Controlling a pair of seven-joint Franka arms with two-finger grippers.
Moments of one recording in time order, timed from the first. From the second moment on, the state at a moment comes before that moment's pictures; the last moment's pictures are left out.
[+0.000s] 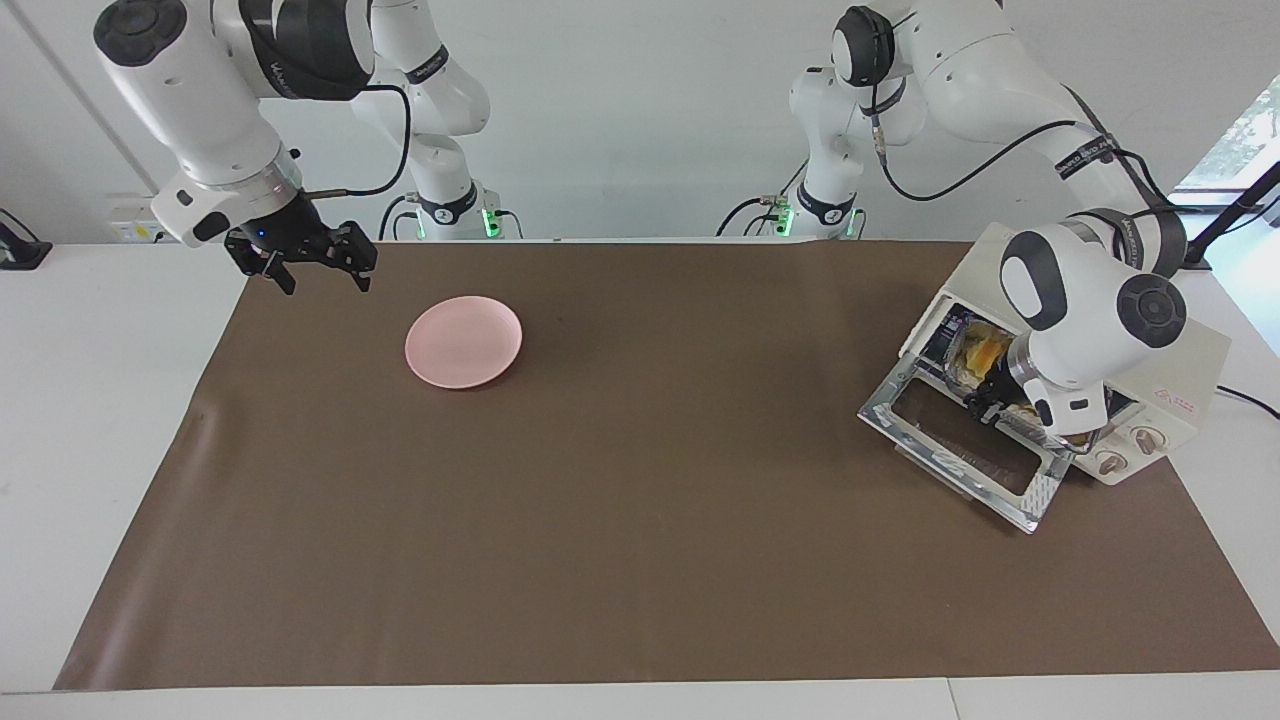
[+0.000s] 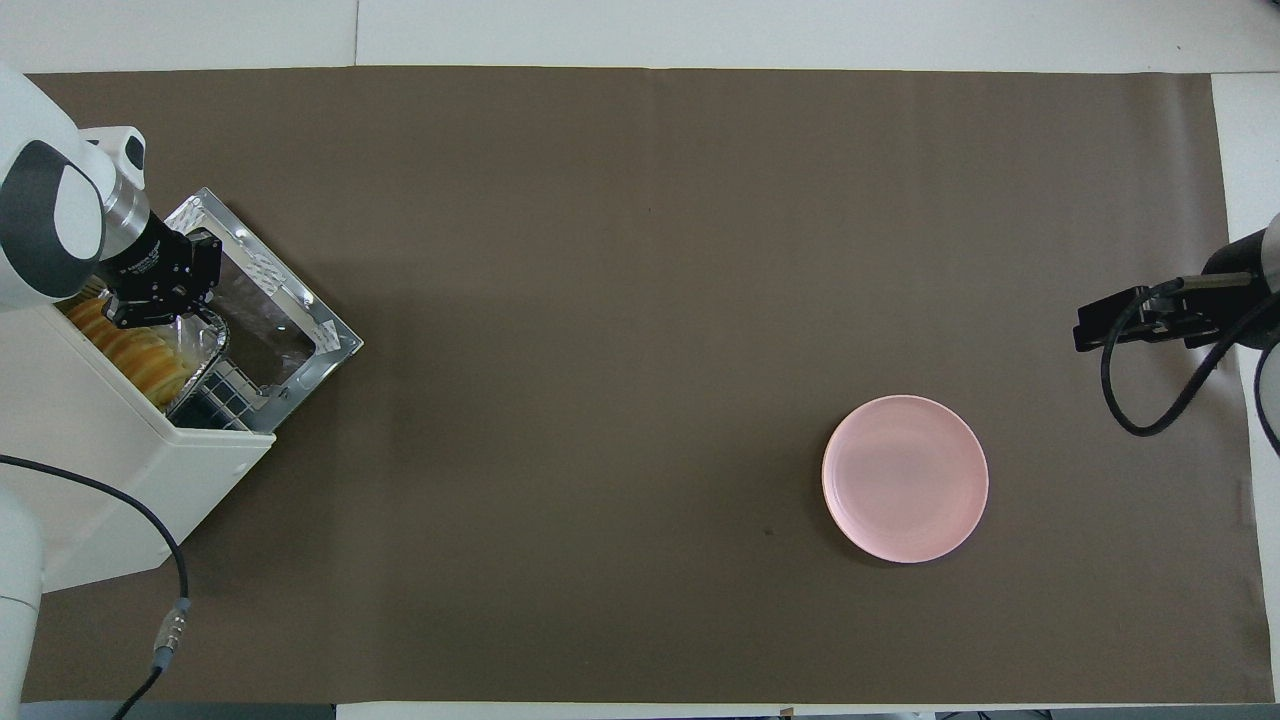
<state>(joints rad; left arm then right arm) -0.53 0.46 0.66 -1.59 -0.20 1.68 -0.66 -0.13 -0.04 0.11 -1.72 0.02 1.59 -0.03</state>
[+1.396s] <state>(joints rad) -0.55 0.40 0.66 -1.66 -0.12 1.74 -0.52 -0.13 -0.04 0.11 -1.72 0.02 1.59 -0.03</state>
